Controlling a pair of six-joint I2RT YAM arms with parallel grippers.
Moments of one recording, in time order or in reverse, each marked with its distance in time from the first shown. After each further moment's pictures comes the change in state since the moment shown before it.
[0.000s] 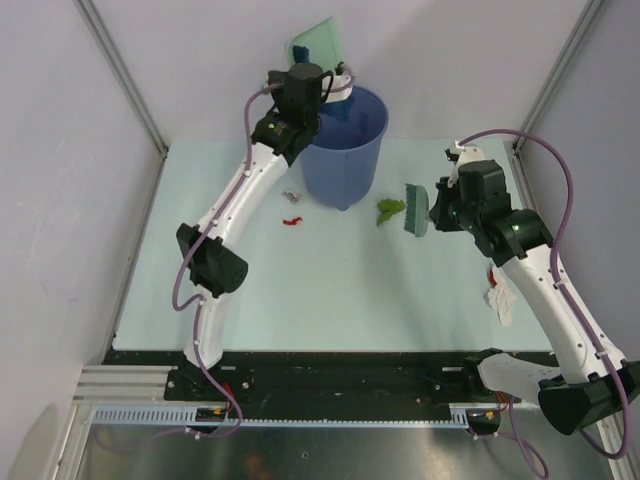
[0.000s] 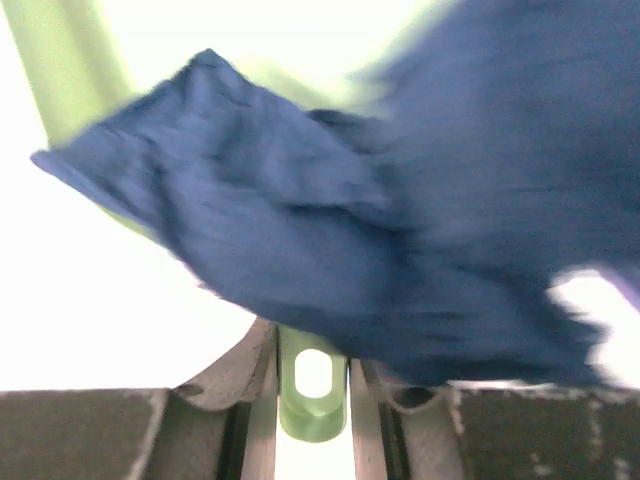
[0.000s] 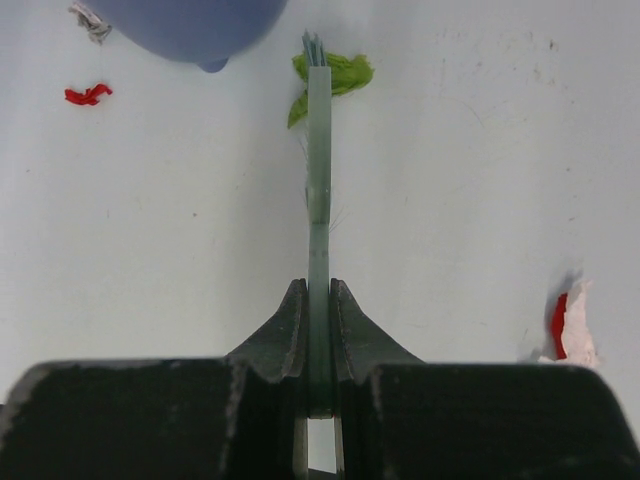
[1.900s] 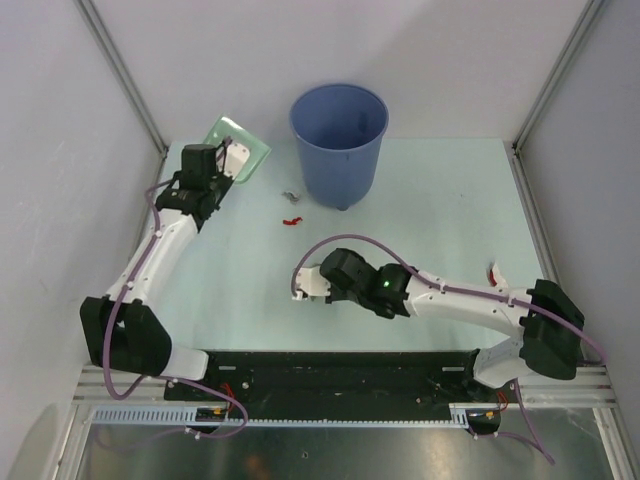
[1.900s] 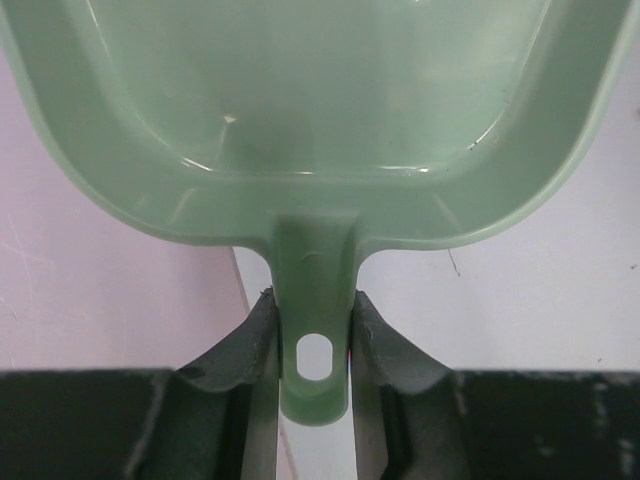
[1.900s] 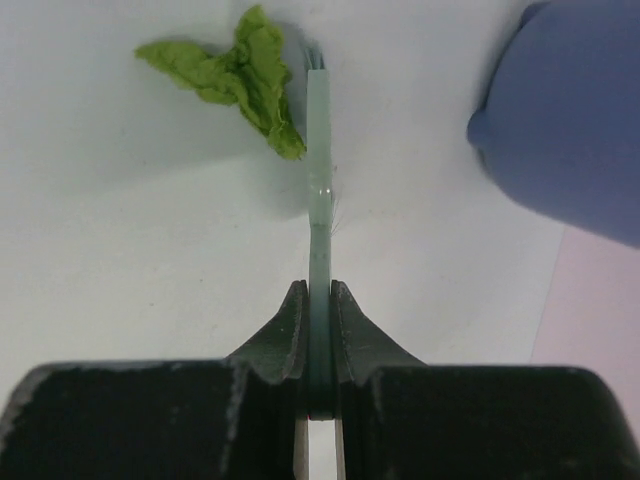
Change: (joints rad) left arm 0.383 -0.737 -1.189 0.068 0.457 -0.542; right arm 0.727 0.322 -0.276 0.359 0.209 -0.896
